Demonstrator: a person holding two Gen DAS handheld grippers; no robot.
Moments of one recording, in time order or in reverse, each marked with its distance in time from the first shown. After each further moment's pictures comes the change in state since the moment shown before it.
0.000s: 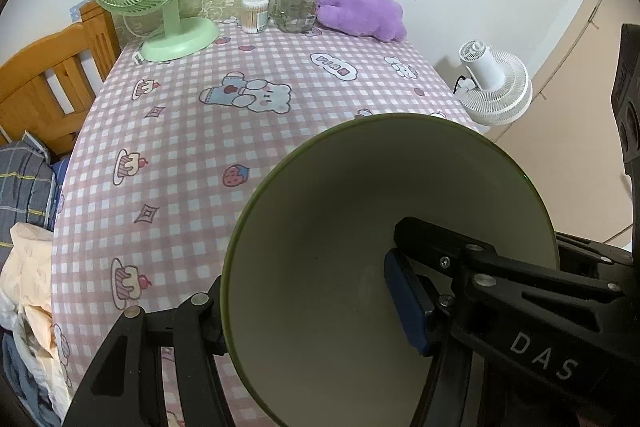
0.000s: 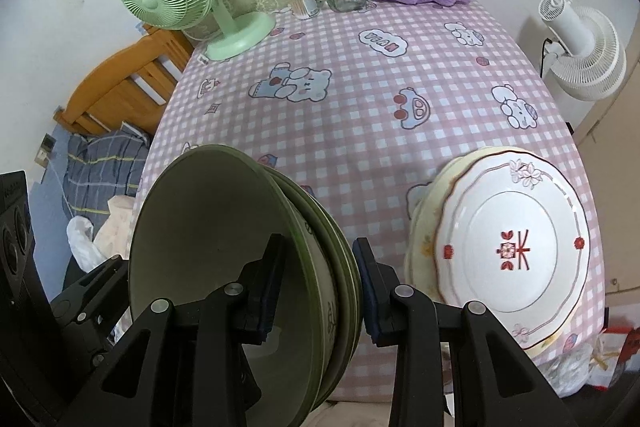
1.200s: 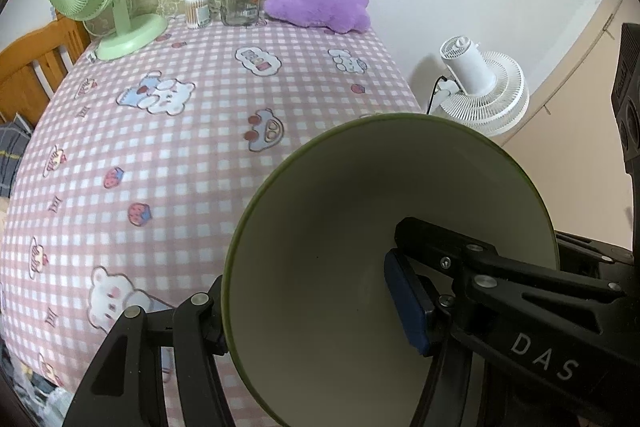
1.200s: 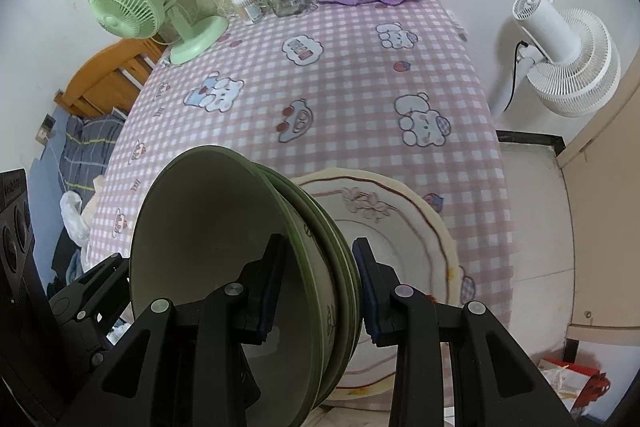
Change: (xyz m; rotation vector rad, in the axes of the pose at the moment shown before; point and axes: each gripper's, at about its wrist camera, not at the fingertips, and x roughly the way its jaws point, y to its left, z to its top) left arm 0.059 -0.152 0.029 -0.100 0.012 0.018; right arm -0.029 -0.161 0.032 -0.083 0.056 0.012
